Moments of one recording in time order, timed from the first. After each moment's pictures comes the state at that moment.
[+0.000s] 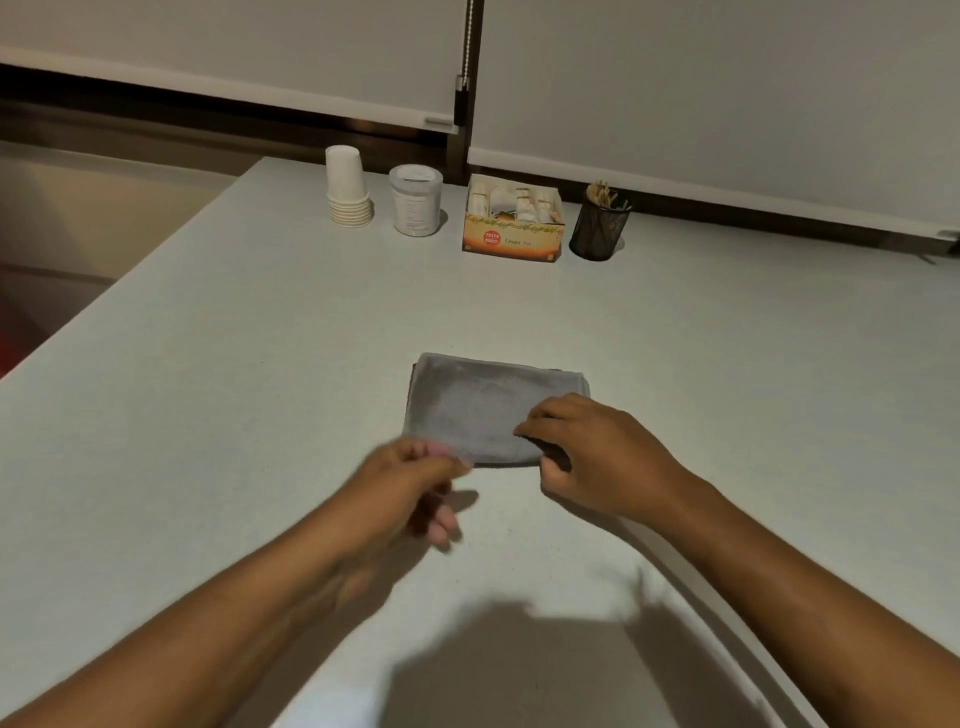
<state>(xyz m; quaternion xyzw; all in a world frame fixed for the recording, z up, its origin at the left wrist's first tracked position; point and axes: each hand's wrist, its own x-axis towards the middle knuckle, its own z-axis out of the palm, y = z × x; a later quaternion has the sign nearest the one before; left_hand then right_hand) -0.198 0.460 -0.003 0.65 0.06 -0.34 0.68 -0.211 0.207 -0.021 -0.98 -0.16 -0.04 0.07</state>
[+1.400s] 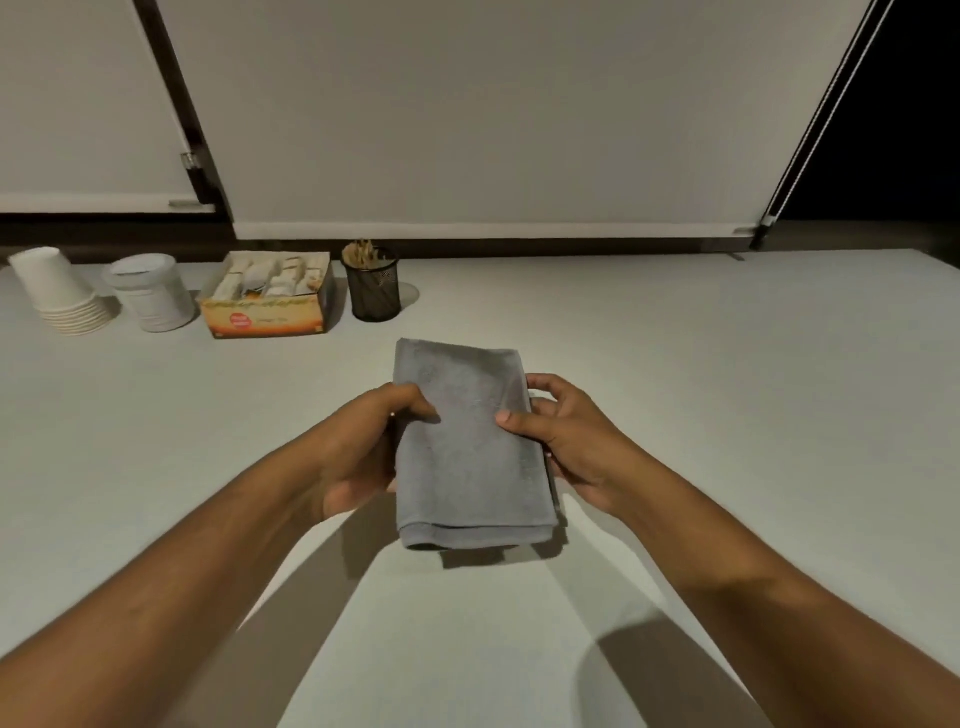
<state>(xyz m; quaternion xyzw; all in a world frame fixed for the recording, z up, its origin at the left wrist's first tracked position) -0.127 0.135 0.028 0.65 -0.06 -0.40 0.65 -0.219 -0.075 0.010 -0.65 0.19 -0.02 0.74</state>
